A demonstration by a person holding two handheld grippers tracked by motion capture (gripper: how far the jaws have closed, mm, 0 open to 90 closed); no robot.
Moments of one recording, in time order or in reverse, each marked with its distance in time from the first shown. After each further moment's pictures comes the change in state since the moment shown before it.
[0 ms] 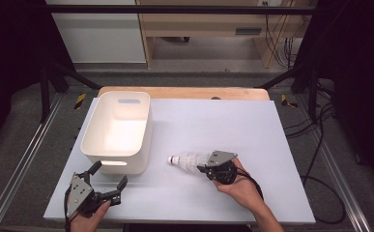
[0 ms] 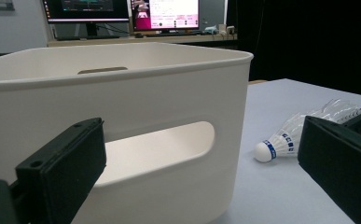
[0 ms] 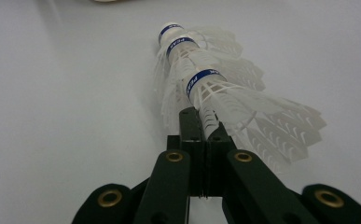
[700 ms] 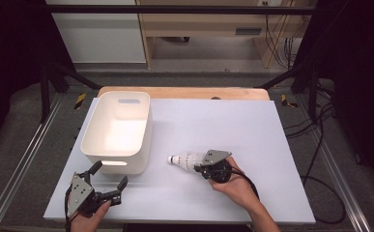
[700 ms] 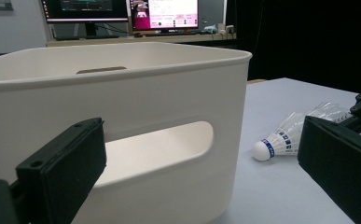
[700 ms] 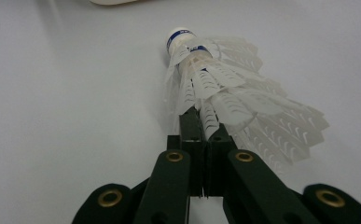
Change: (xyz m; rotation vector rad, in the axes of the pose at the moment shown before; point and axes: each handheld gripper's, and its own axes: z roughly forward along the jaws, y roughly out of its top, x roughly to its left) left arm 0.000 0.000 0.000 0.002 -0.003 0.004; right arm 0.001 0.005 0.014 0.000 0.022 -0.005
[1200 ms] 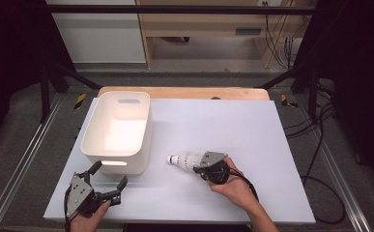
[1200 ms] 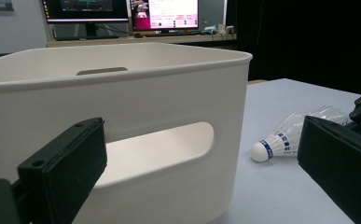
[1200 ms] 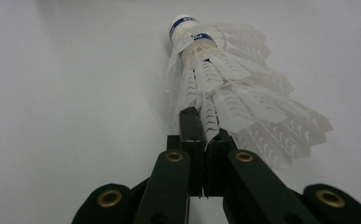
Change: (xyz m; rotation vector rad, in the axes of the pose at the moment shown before) left arm 0.000 0.000 0.000 -0.002 0.000 -0.001; right arm 0.005 0.001 0.005 0.035 -0.015 -0.037
